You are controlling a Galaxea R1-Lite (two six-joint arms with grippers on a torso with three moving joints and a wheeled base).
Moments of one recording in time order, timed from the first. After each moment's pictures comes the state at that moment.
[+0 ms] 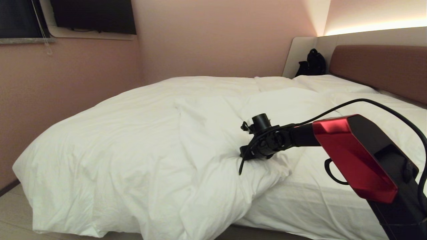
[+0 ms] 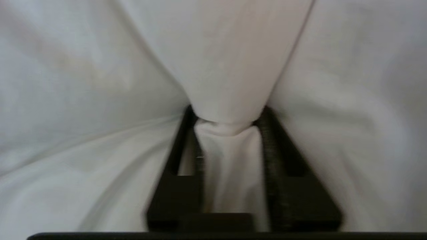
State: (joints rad) left arm 0.00 0.00 0.00 0.02 -0.01 0.02; right arm 0.40 2.50 -1.93 0.26 -0.04 0.11
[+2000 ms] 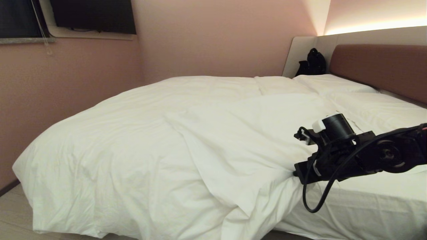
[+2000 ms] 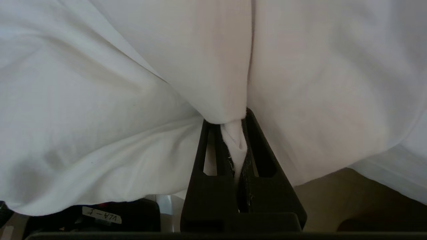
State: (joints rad) left arm 0.00 0.00 0.00 0.02 -0.01 0.02; right arm 0.31 1.79 -1.01 0.11 -0.04 0.07
